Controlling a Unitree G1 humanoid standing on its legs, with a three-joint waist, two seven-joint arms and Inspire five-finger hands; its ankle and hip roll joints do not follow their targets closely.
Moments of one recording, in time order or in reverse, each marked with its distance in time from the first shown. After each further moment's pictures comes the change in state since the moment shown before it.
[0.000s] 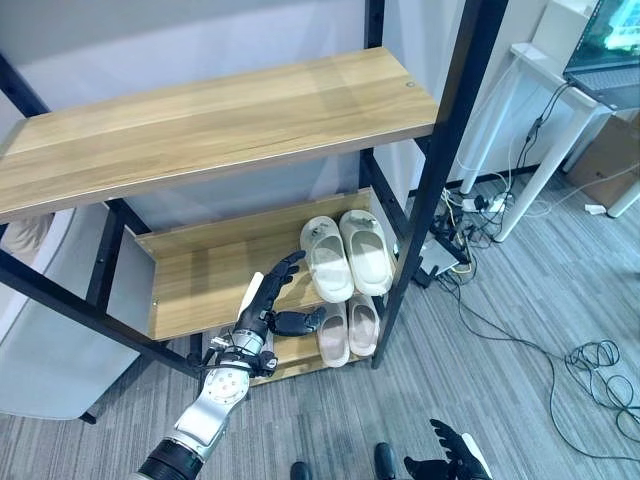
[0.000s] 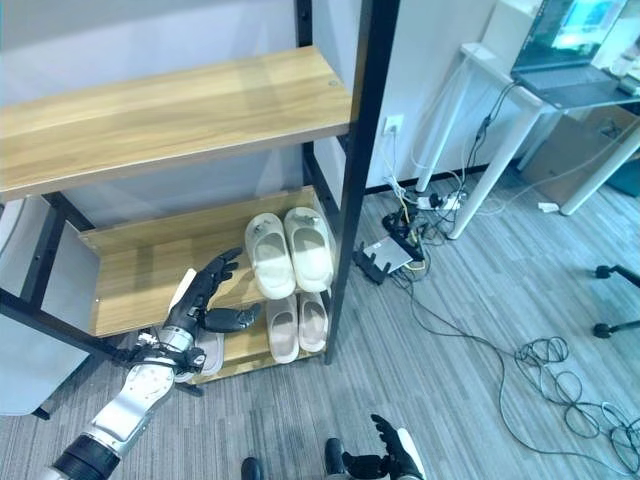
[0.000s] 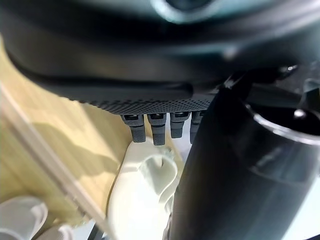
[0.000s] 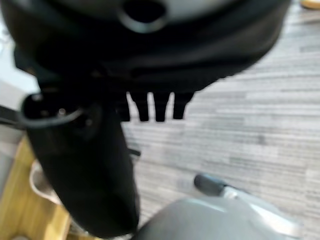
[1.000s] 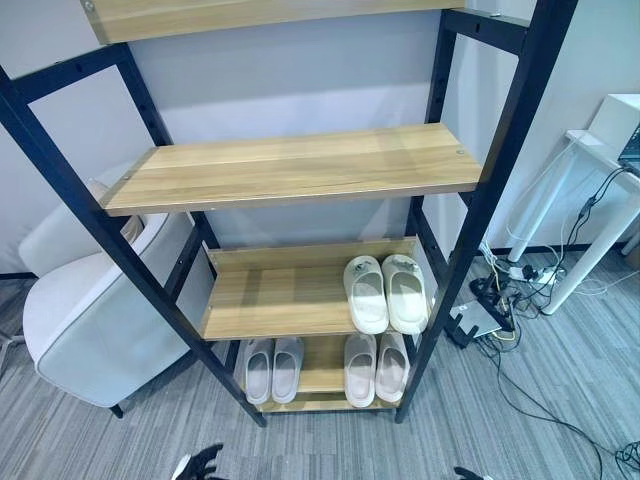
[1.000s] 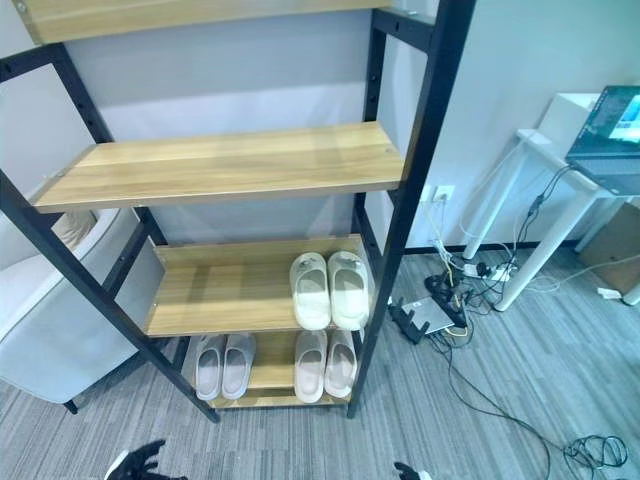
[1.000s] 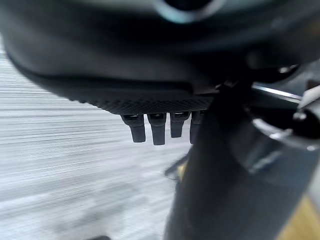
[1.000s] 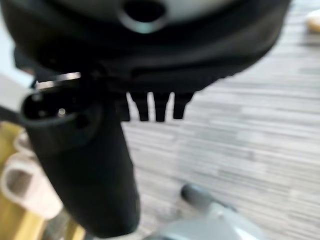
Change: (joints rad) left arm 0.221 -0.121 0.203 1.043 0.048 0.068 -0.068; right arm -0.045 0.020 -0.075 0.321 0.063 0.026 0.034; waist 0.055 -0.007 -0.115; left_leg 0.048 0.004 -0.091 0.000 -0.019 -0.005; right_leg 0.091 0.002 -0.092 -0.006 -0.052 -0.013
